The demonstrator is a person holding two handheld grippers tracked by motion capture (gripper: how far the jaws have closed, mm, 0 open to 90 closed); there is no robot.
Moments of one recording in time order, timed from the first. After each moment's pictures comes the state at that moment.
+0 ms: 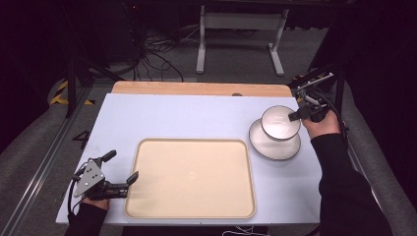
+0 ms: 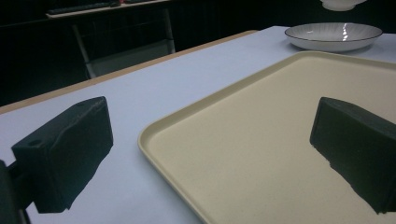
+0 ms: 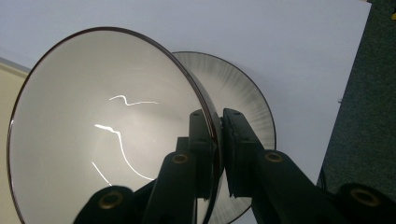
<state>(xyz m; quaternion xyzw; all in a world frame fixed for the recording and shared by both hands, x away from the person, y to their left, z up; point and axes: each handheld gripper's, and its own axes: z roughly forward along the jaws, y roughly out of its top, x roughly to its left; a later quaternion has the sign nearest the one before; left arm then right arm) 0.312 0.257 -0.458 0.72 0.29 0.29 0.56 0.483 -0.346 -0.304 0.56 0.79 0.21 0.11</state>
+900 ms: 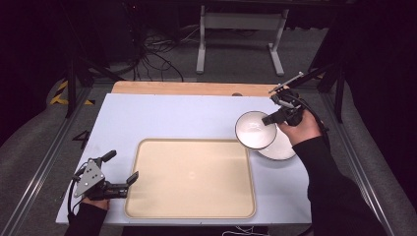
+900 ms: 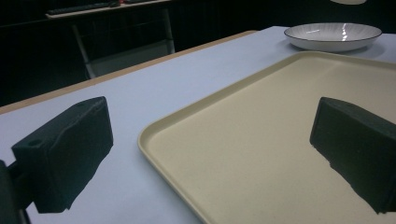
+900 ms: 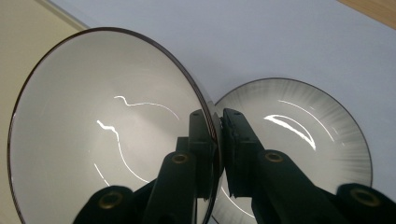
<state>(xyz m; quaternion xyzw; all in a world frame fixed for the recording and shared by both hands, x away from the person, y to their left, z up) 0.311 0.258 -0.458 0.72 0.29 0.29 0.56 0.458 -0.258 -0.286 0.46 0.86 0.22 0.09</state>
